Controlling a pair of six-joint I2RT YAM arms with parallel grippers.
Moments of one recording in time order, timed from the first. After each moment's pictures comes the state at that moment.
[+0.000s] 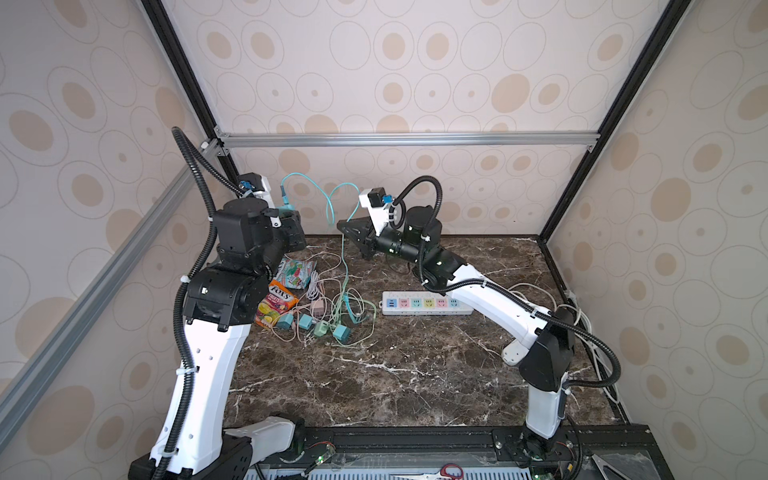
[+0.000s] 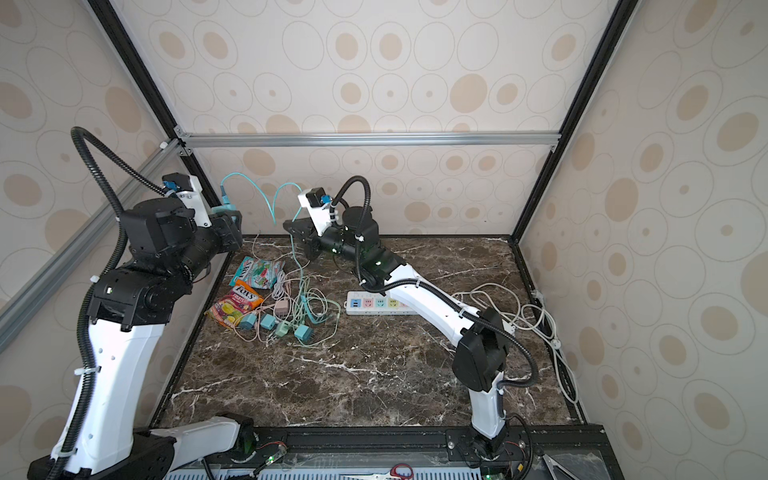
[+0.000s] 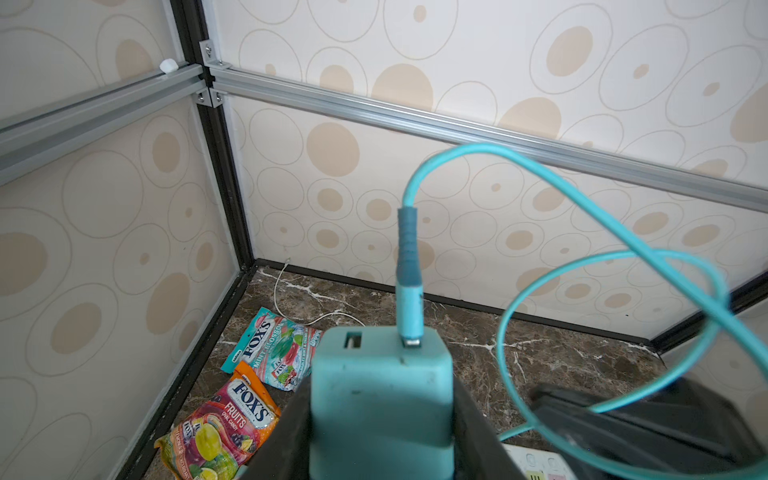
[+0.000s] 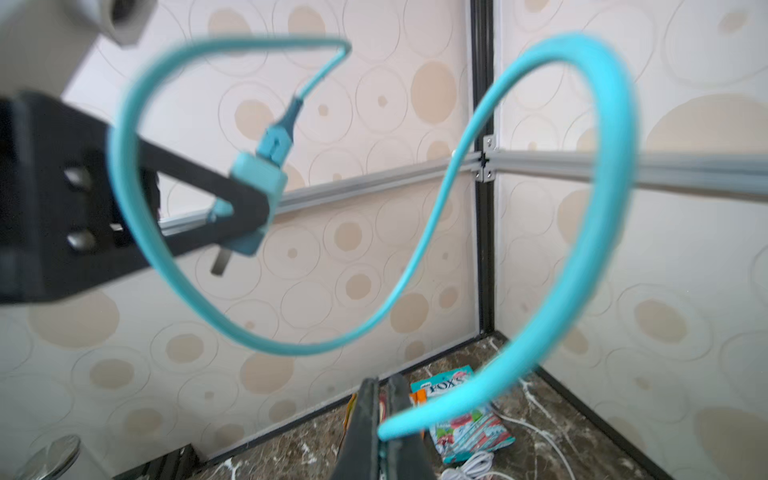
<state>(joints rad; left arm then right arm) -0.24 1.21 1.80 -0.86 -0.29 -0.27 0.81 1.91 1.89 0.15 -0.38 0.17</state>
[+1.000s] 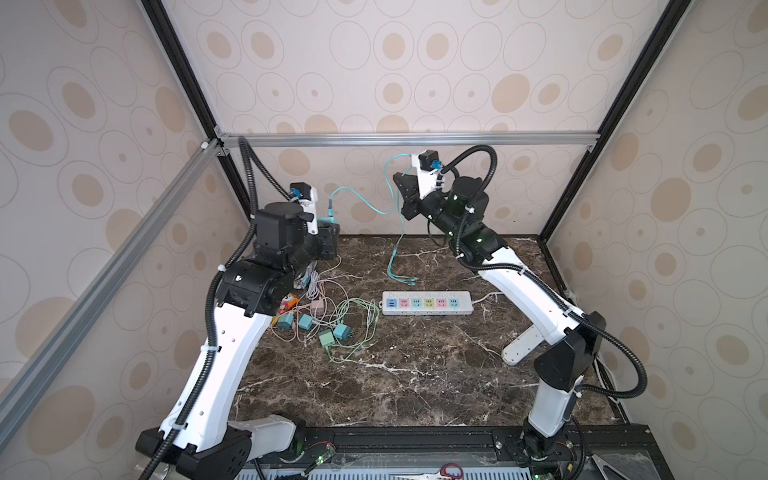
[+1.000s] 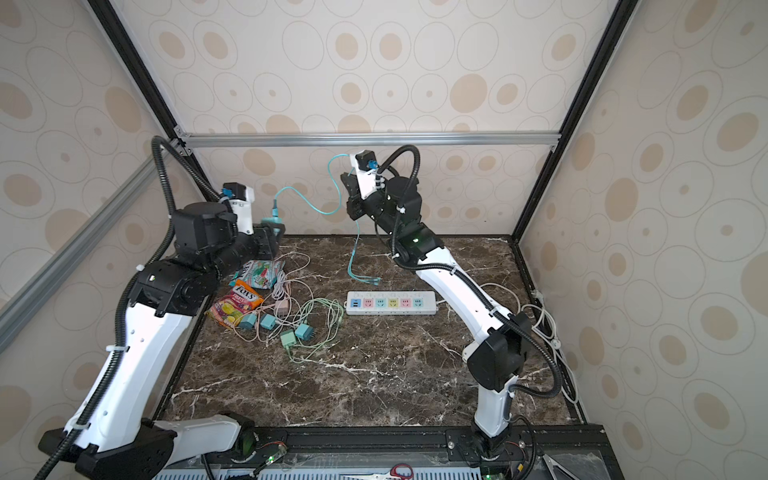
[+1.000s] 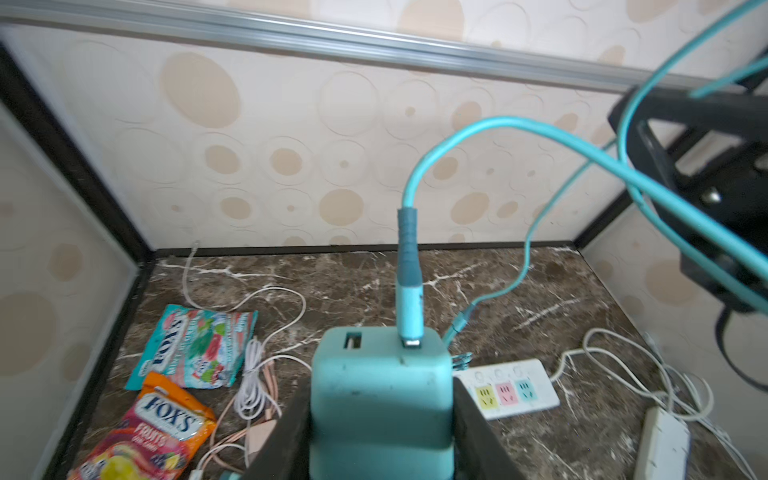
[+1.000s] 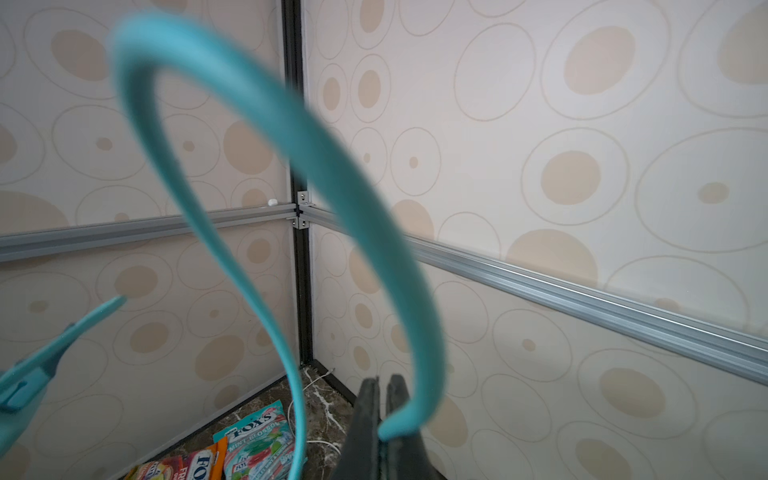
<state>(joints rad) -0.40 1.28 1.71 -0.81 -0.10 -0.22 0.58 1.82 1.96 0.04 -0.14 -0.04</state>
